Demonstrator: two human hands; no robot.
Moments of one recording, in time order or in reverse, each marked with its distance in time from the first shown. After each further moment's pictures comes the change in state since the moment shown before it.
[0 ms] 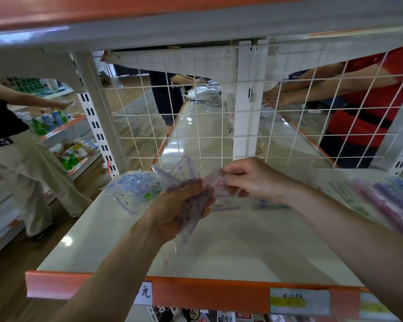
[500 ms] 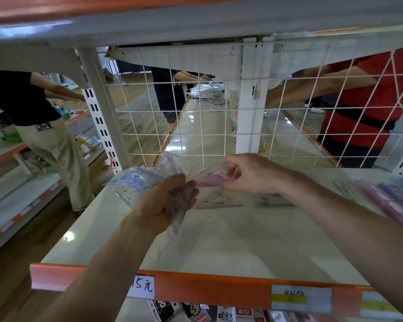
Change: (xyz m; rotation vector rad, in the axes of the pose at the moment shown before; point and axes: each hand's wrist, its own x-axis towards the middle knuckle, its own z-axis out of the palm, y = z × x) left_hand 0.005 0.009 -0.022 -0.139 0.121 -0.021; right_hand 0.009 -0.011 -0.004 -0.591 -0.043 -0.096
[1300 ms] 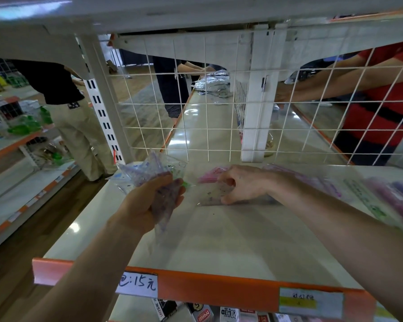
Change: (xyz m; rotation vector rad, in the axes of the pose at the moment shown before) left_hand 0.010 0.009 -0.035 0.000 0.138 0.027; right_hand 0.026 0.002 0.026 -0.185 -0.319 0.113
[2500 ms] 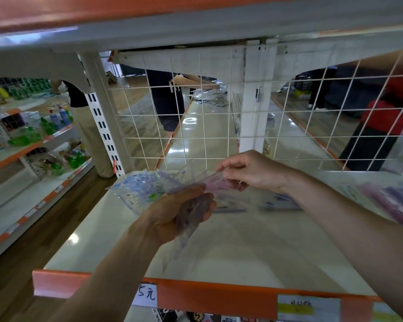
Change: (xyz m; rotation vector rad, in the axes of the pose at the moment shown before) left_hand -0.022 -0.013 0.041 0.180 -0.216 -0.083; right_hand -0.022 0.007 -0.020 0.757 0.239 -0.191
